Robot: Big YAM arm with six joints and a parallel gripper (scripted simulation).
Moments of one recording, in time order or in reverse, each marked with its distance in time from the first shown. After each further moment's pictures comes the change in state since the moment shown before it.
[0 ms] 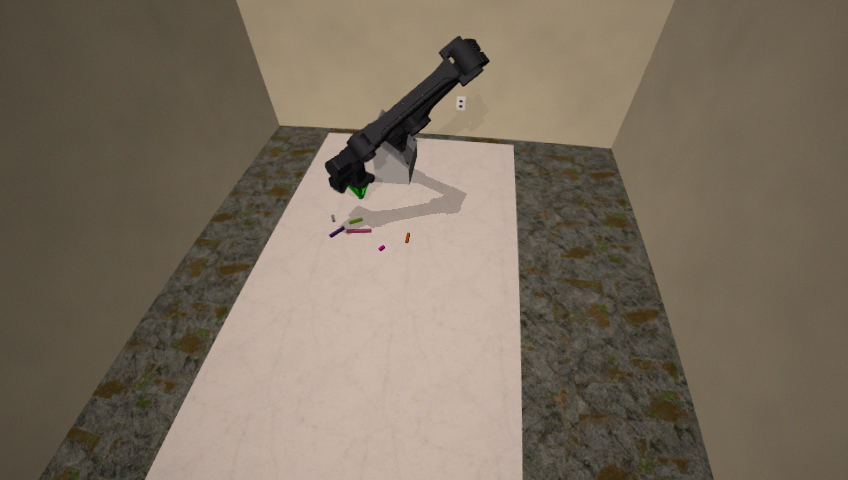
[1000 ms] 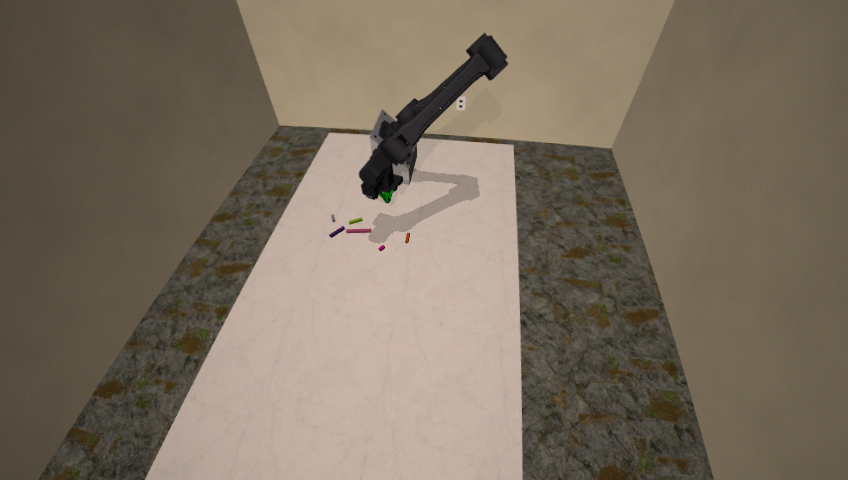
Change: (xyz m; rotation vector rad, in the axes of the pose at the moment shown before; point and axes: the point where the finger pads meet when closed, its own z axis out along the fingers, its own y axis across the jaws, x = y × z) arm 0.023 0.102 -0.014 -0.011 0.018 -0.174
